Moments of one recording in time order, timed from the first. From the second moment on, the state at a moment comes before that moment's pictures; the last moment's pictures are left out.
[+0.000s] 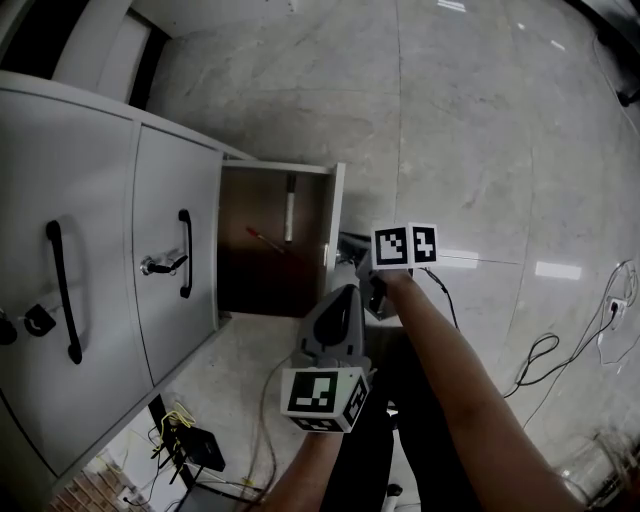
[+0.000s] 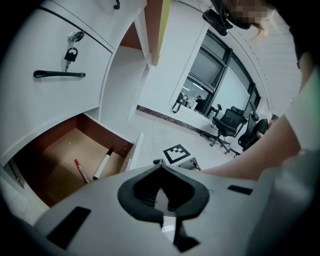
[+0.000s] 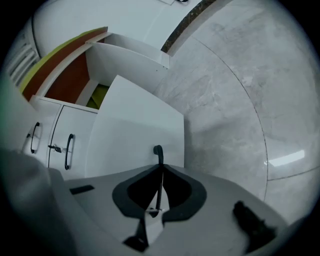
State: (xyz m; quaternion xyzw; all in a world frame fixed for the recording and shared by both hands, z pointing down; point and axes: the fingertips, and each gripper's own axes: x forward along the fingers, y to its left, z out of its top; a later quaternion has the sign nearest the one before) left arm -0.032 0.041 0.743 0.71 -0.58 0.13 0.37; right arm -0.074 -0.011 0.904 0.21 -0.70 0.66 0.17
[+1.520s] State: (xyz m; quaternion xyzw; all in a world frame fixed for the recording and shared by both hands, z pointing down) left arm -0.041 0.040 0.520 0.73 -0.58 0.16 0.33; right arm -0.031 -0.016 0.534 0.29 -0.85 0.41 0.15
